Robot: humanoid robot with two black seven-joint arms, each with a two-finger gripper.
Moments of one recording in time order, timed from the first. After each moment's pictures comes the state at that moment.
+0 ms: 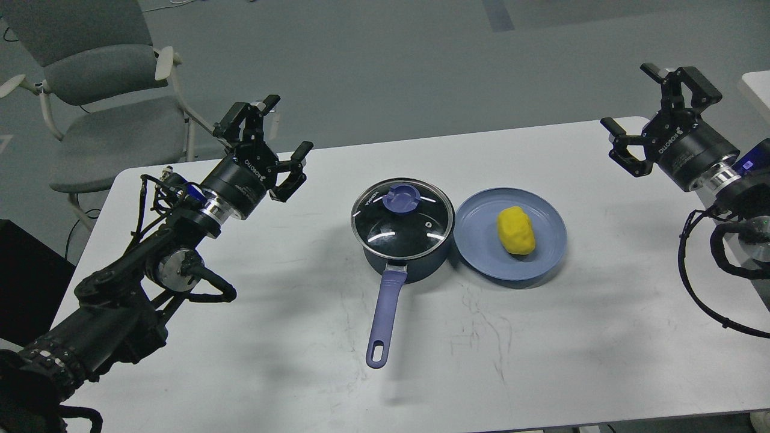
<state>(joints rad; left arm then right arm) -0.76 0.35 -0.56 -0.81 0.22 -0.46 -0.46 0.61 -0.61 0.57 0.82 -0.09 0.49 0.49</state>
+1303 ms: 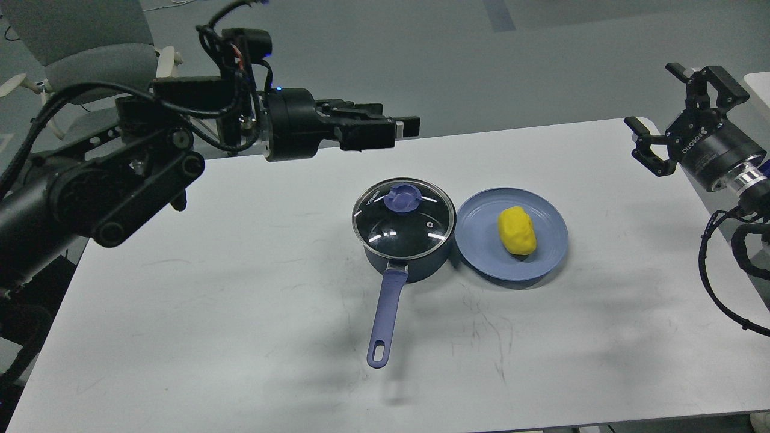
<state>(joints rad) -1.20 0.43 -0.39 -1.17 1.72 -0.49 -0.49 0.60 -0.65 0.60 0.81 -0.09 0.49 0.49</state>
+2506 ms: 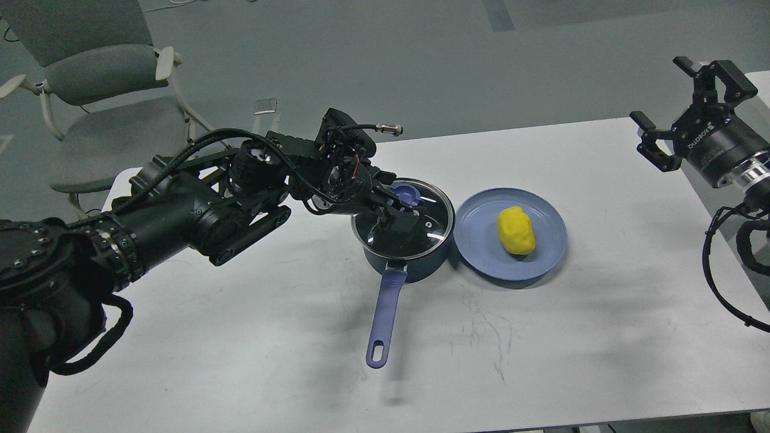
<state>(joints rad) -1.24 0.14 -0.04 -0.77 1.84 -0.31 -0.48 0.60 -0.66 0.61 0.82 -0.09 0.49 0.49</state>
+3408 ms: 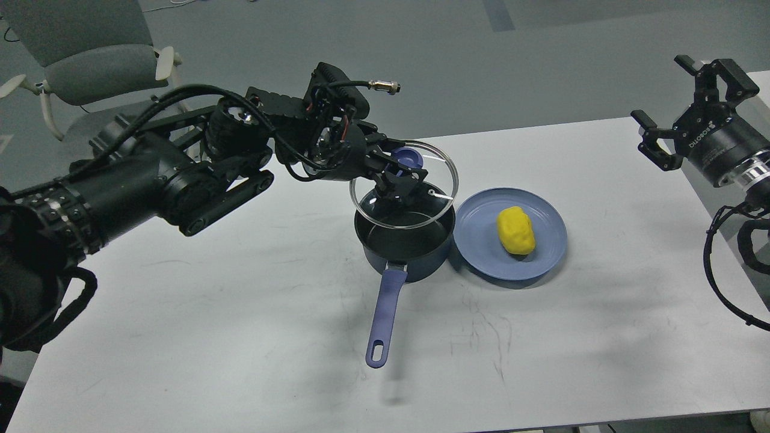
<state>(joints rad) -1.37 0.29 -0.04 -0.91 1.82 -0.32 -0.49 0.61 -0.67 0.61 0.82 -0.09 0.49 0.49</state>
